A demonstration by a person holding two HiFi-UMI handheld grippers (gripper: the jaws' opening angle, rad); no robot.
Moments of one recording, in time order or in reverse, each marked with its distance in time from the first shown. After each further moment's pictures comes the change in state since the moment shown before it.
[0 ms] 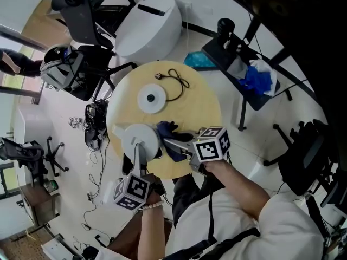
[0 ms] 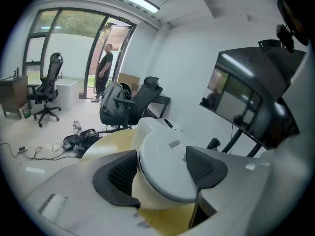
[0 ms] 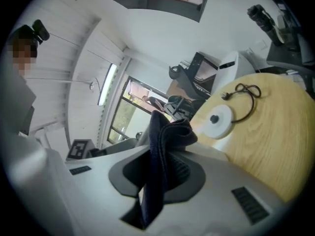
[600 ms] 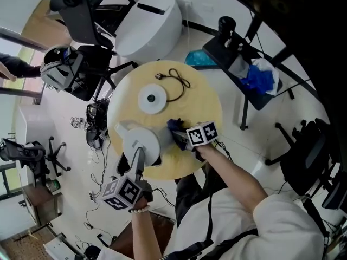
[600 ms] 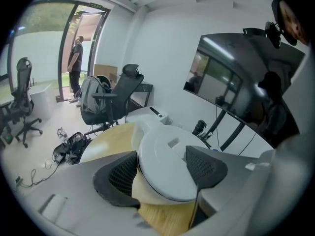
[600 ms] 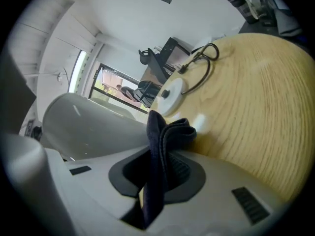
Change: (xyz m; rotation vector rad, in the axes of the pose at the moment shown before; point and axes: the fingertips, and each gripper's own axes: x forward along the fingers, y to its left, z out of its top) left arm 0.003 -0.005 0.000 0.194 0.176 -0.161; right arm 0.028 -0.158 -0.074 0.120 0.160 -0.280
